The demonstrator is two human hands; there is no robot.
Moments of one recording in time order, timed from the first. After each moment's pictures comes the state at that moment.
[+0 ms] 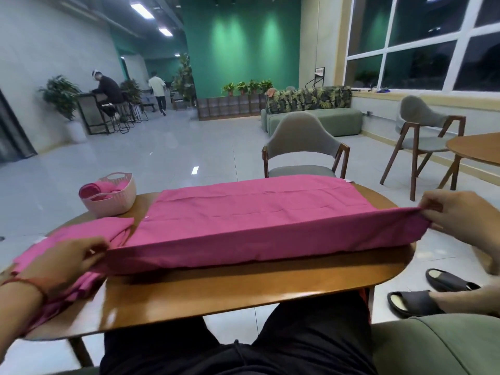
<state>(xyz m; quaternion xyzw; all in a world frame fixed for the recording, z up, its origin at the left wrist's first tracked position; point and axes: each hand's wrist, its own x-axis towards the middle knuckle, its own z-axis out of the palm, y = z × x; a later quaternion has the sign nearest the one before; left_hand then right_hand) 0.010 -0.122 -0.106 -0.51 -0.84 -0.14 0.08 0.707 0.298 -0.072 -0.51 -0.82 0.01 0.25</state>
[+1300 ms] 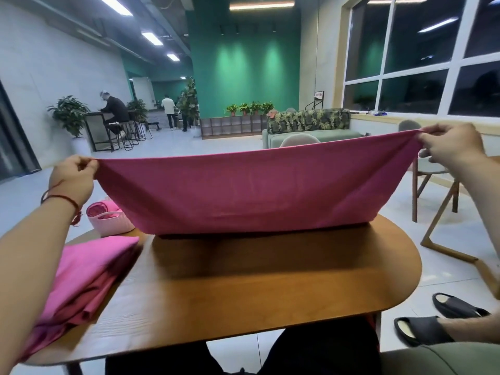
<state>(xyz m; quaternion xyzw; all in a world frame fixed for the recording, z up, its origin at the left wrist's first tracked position) -0.044 -0.016 0.041 -0.31 -0.77 -0.53 0.16 0.644 0.371 0.076 -0.51 -0.62 0.22 0.55</state>
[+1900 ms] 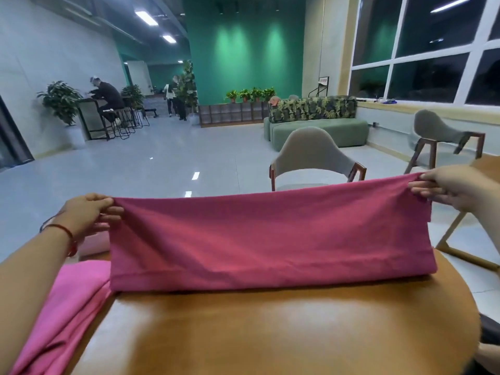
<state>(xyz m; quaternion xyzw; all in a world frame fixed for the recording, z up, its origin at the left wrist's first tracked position) -0.095 0.074 -0.017 -0.25 -0.78 -0.56 -0.13 0.569 0.459 0.028 -0.59 -0.52 0.47 0.41</state>
